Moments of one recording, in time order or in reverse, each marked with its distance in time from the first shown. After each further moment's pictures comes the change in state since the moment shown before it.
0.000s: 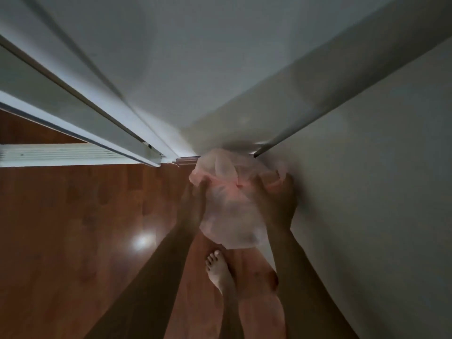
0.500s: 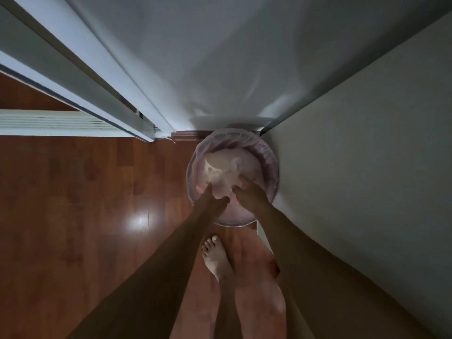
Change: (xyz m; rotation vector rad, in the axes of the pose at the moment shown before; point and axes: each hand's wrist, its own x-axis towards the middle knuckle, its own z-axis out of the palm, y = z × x) left_hand 0.031 -0.087 0.055 0.316 -0.246 -0.191; right_hand 0.039 0.104 0.095 -0.547 -0.708 0.015
